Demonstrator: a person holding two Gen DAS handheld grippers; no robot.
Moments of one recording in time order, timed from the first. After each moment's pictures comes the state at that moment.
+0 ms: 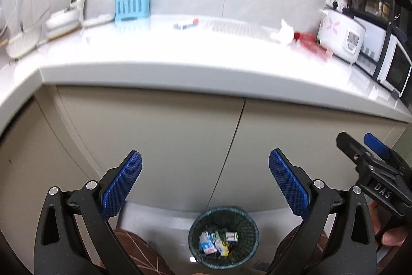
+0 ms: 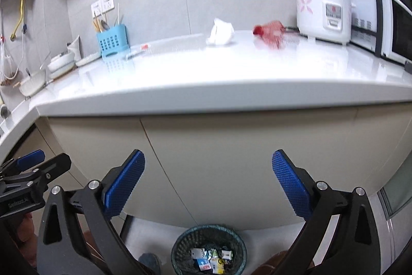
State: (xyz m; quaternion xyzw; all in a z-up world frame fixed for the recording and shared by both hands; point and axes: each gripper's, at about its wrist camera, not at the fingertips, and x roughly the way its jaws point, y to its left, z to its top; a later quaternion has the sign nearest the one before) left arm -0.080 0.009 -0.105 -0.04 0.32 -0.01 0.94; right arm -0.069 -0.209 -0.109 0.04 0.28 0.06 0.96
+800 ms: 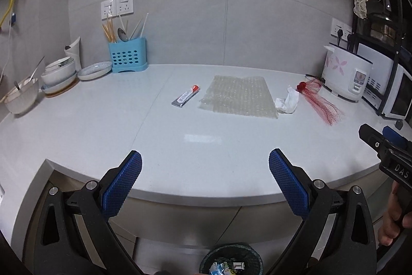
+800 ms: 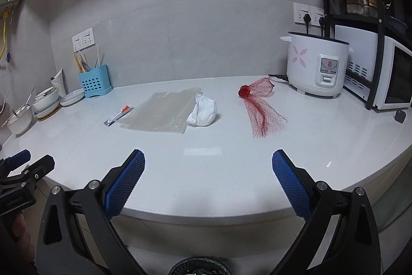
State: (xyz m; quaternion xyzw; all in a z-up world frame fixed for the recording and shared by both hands) left arm 0.017 0.015 0.021 -0.02 0.29 0.01 0.96; right arm 0.020 -0.238 0.019 0.04 0.25 0.01 0.97
